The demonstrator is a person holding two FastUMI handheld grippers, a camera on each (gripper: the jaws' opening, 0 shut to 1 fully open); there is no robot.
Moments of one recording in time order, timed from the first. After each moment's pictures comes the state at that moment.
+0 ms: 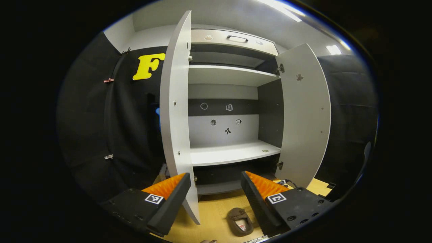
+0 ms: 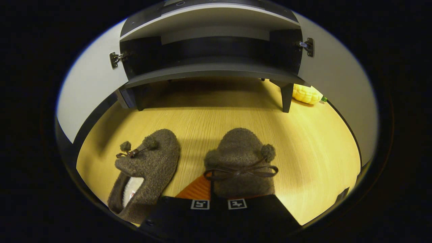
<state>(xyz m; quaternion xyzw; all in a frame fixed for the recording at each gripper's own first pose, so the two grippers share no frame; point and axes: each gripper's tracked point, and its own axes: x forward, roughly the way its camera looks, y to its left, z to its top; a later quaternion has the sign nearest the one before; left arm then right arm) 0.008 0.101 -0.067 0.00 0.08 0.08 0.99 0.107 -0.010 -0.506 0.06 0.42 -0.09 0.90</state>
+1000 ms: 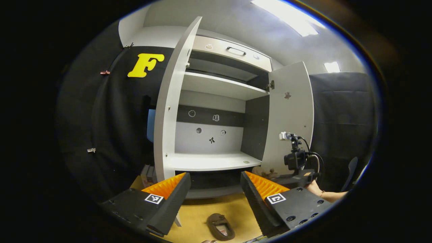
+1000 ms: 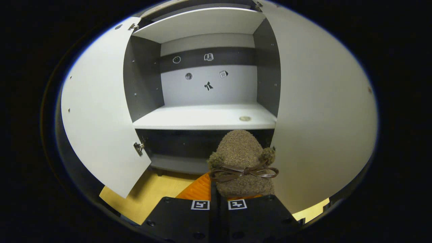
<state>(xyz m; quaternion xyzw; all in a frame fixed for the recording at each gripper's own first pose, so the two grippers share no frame) -0.001 0.071 -0.047 -0.05 0.02 0.01 1.00 0.182 -0.053 -0.184 0.04 0.21 -0.09 0.97</state>
